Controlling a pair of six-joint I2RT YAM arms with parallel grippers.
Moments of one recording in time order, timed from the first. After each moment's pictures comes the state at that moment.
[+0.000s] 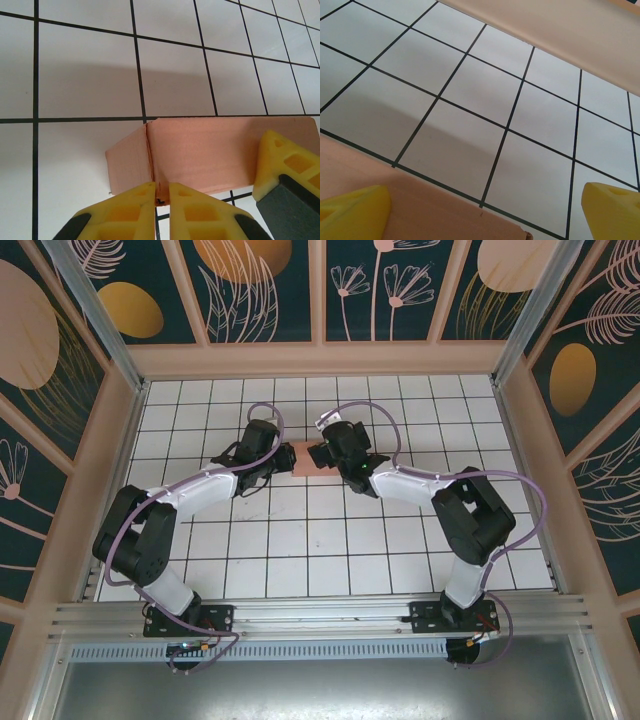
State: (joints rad) left arm -0.52 1.64 0.98 -0.06 0.06 -0.60; right arm 0.74 1.79 1.11 0.10 0.42 -0.05
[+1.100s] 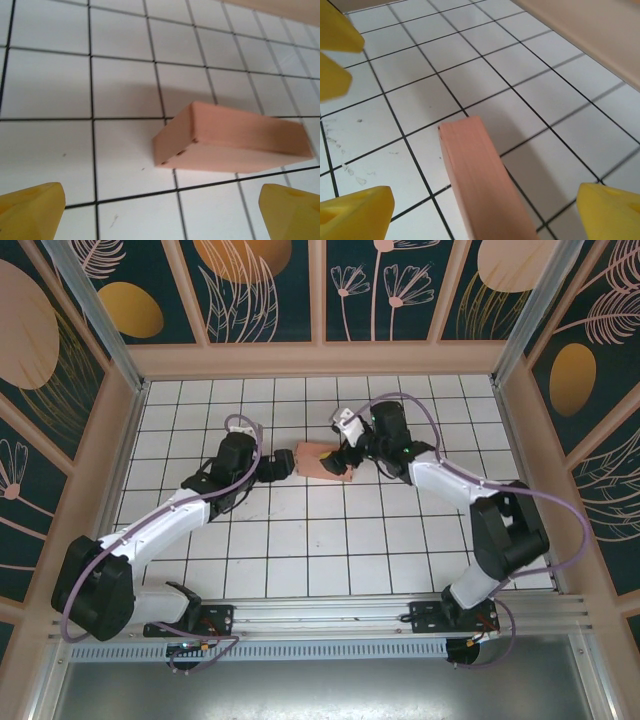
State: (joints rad) left arm -0.52 1.31 0.81 -0.14 -0.07 -0.53; right arm 0.51 1.63 1.09 -0.02 -0.48 -0.39
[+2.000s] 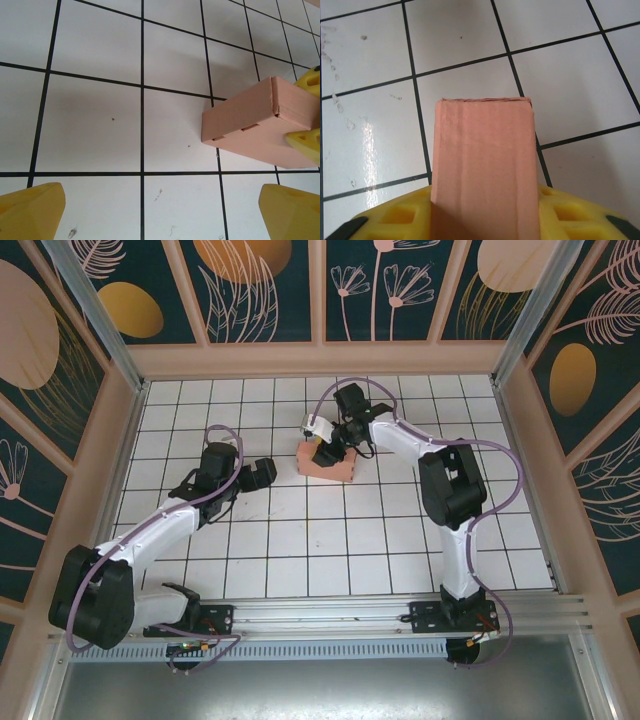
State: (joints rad) left arm -0.39 1.26 0.69 -0.13 0.02 -0.57; right arm 0.54 2.08 1.64 -0.60 -0.55 -0.73
